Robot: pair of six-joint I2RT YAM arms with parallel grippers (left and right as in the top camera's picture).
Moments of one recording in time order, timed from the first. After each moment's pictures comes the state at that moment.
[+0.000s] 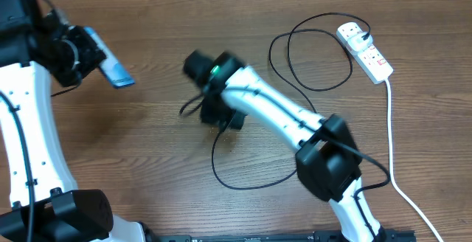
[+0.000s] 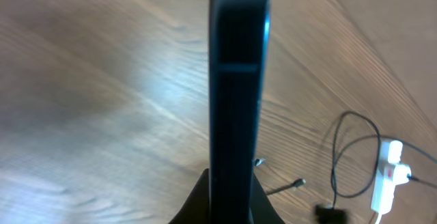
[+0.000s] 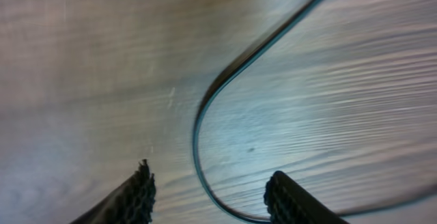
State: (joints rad) left arm 0.32 1.70 1.87 -1.29 0.32 -0.44; right arm 0.82 2.22 1.97 -1.32 -0.07 0.99
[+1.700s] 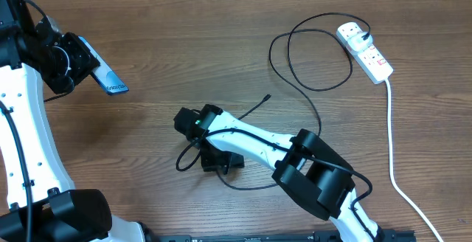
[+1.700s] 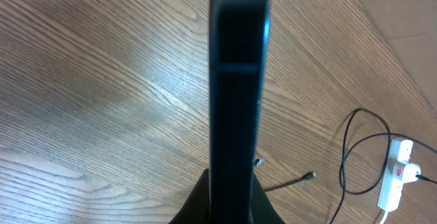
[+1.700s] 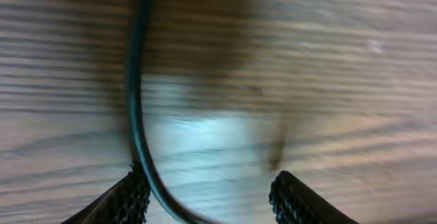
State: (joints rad) left arm 0.35 1.70 1.87 -1.34 0.32 -0.41; right arm 0.98 2.20 1.63 -1.16 -0.06 0.88
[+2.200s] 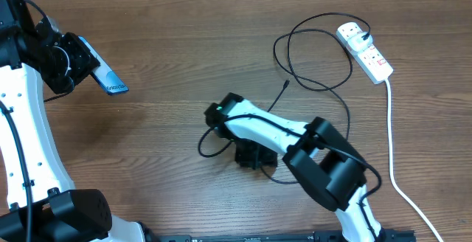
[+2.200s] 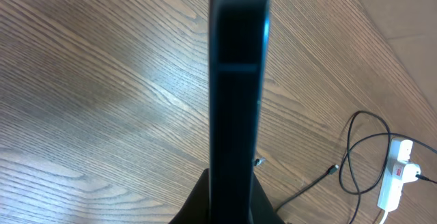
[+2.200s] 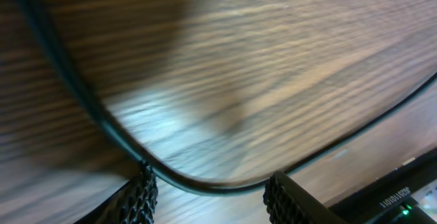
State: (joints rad) left arm 0.35 1.70 1.87 -1.34 0.32 -0.41; right arm 0.85 2.16 1.50 -1.37 0.09 0.99
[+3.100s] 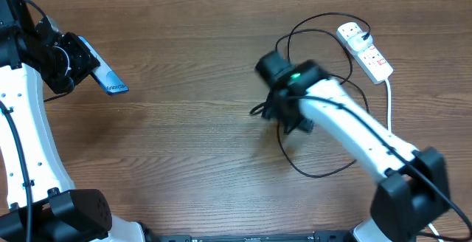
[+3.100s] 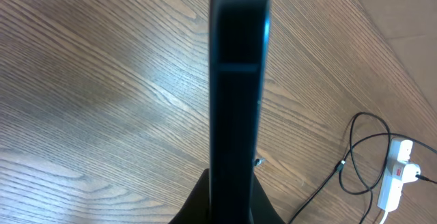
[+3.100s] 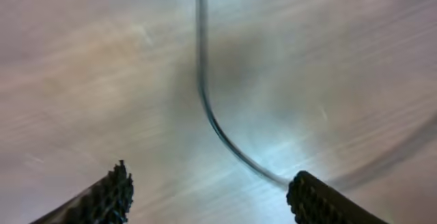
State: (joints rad) left arm 0.35 1.70 1.87 -1.34 0.32 -0.41; right arm 0.53 1.75 1.44 -1.15 0.11 0.90
